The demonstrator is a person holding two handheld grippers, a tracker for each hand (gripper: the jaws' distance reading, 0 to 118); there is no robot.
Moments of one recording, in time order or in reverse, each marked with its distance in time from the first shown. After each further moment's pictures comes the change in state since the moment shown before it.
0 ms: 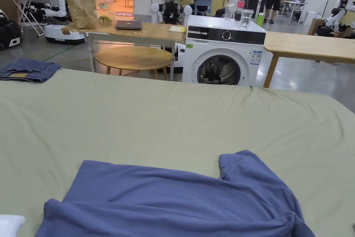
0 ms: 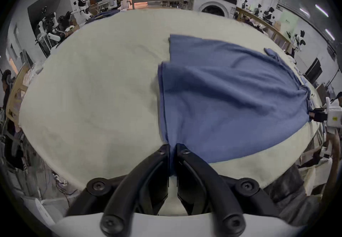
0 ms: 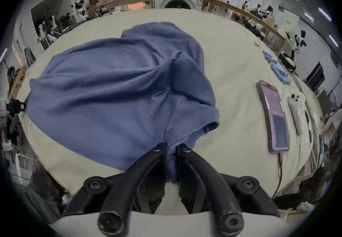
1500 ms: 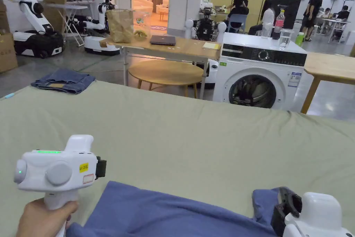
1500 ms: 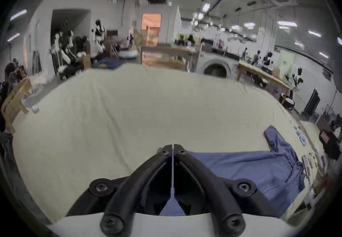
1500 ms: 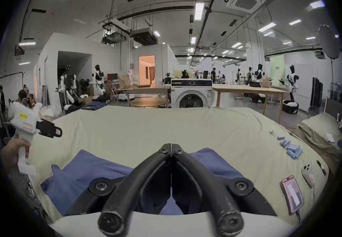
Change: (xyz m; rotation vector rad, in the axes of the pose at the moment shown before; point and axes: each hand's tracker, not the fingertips) left arm 0.012 0.204 -0.019 0.327 -0.048 0.114; right arm -0.135 0.121 0.052 0.764 0.083 -0.038
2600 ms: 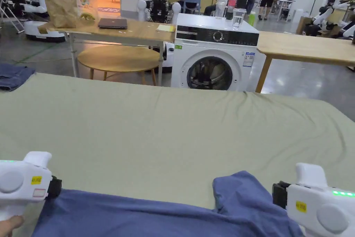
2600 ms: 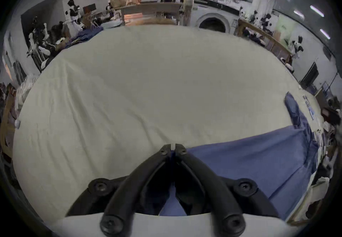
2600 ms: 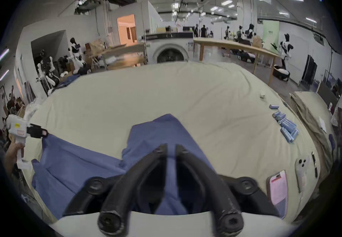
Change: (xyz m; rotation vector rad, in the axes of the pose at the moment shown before) left arm 0.001 0.003 -0.073 -0.218 -0.011 -0.130; right arm 0.133 0.024 -0.118 -0.494 -0.121 -0.076
